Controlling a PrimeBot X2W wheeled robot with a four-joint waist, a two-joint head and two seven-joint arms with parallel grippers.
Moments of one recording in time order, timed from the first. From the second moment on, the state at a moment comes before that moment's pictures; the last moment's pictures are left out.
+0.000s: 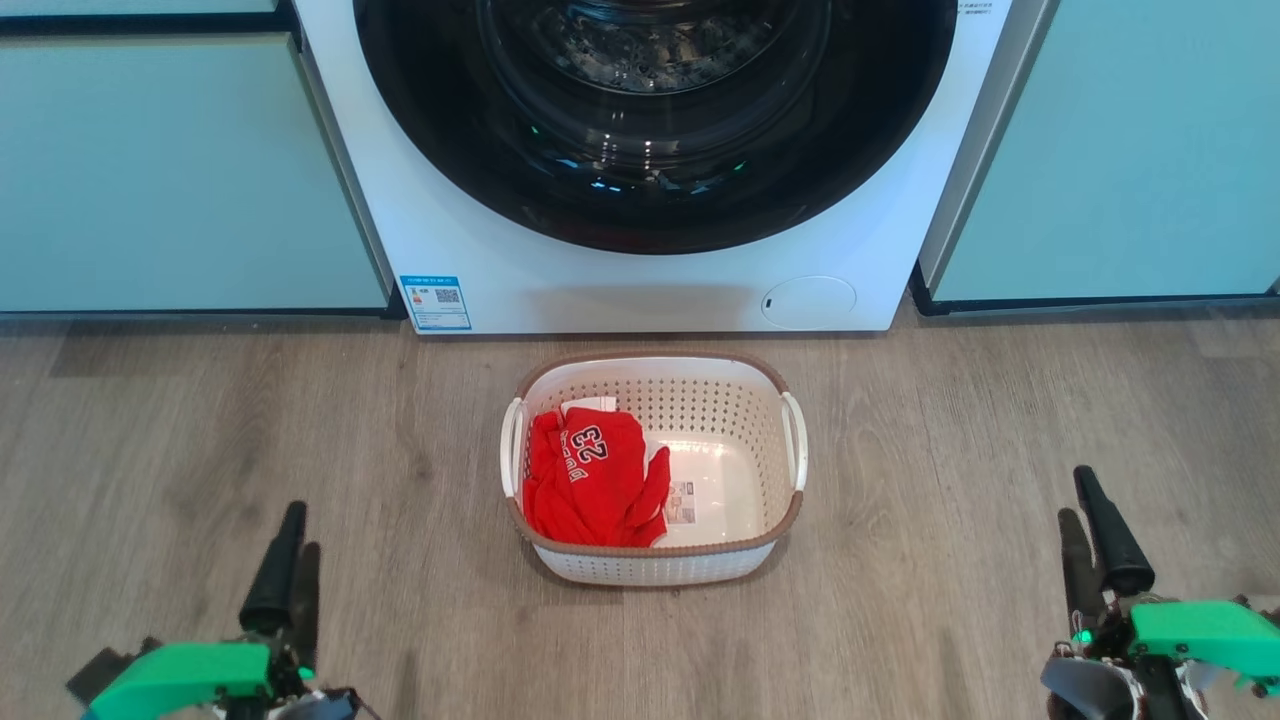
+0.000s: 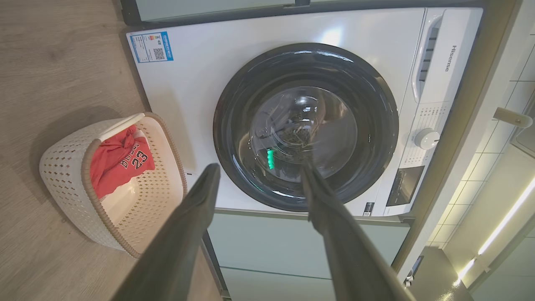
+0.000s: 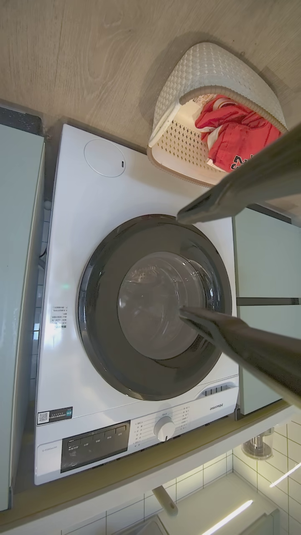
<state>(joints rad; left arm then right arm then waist) 0.01 0.03 0.08 0.33 -1.58 -0.13 0.07 0.01 -0.03 -0.15 0.33 1.55 0.13 0.07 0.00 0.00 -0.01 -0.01</state>
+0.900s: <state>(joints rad) -0.04 0.03 0.19 0.17 -1.30 -0.13 -0.01 -0.06 -0.03 -0.19 0.14 1.16 0.13 -0.01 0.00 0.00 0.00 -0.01</state>
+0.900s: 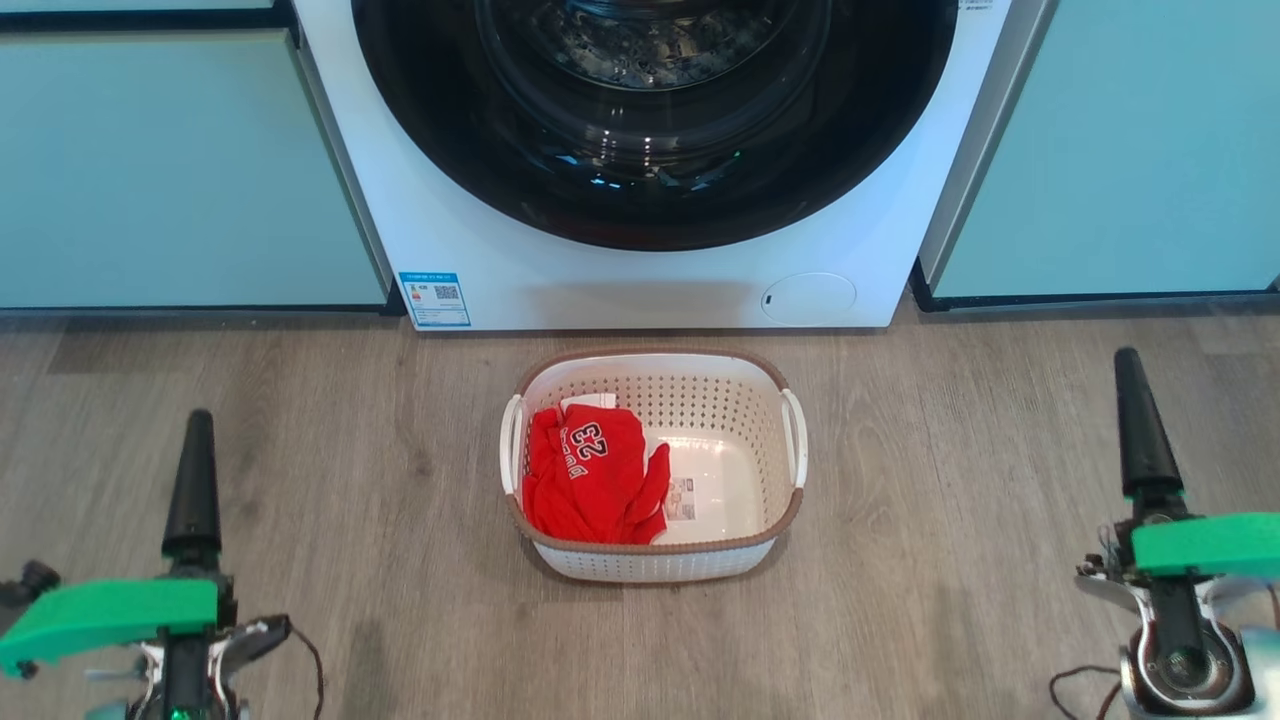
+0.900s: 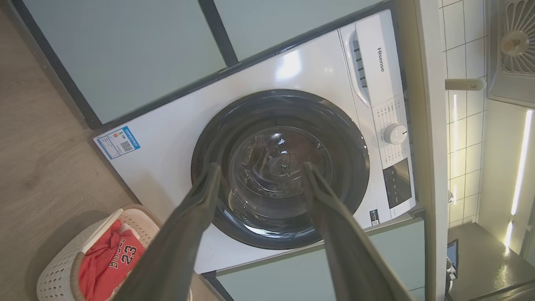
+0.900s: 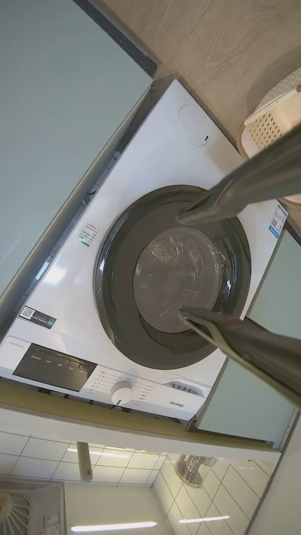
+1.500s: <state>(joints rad) -0.05 0.03 0.07 -0.06 -0.89 0.06 -0.06 -0.08 -0.03 -0.09 0.00 0.80 0.13 -0.06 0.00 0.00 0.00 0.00</state>
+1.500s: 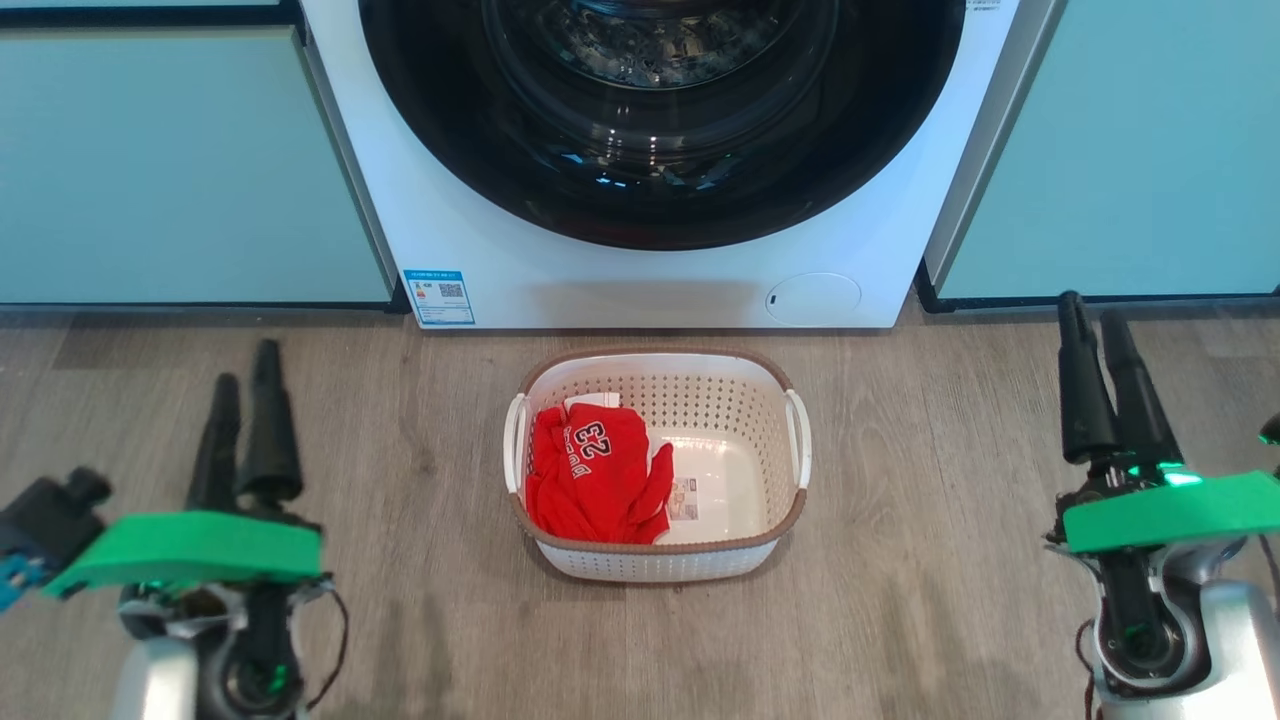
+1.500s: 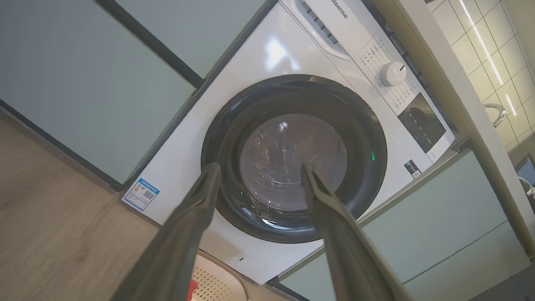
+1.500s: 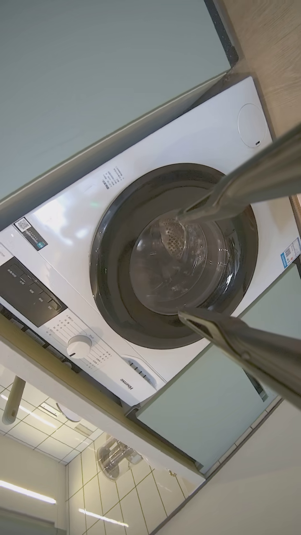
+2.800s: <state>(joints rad) -0.04 0.16 -0.35 -0.06 -0.43 0.37 -0.17 -0.07 -0.04 0.00 0.11 0.41 0.13 -0.17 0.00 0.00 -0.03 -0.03</state>
